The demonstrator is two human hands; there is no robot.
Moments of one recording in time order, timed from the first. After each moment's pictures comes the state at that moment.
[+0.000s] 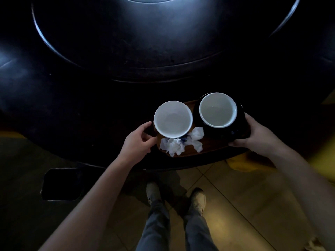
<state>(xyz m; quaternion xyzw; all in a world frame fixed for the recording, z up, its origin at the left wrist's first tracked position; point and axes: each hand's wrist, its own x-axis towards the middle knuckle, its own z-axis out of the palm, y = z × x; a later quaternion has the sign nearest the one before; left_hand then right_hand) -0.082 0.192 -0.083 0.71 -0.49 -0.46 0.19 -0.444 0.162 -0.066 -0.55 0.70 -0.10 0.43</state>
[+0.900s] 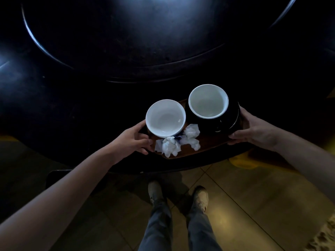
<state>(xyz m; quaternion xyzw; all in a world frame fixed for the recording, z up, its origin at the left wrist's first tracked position) -0.062 0.165 -0.075 0.59 -0.42 -0.67 0.16 -0.453 0.134 -0.072 -0.40 0.54 -0.18 0.72</state>
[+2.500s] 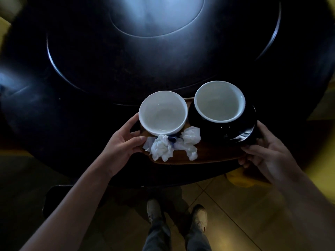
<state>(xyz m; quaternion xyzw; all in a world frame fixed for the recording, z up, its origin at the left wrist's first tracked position) -0.071 0.163 0.010 0.51 -0.40 -0.66 0.38 -0.450 0.181 0.020 -0.40 0.51 -0.41 0.64</state>
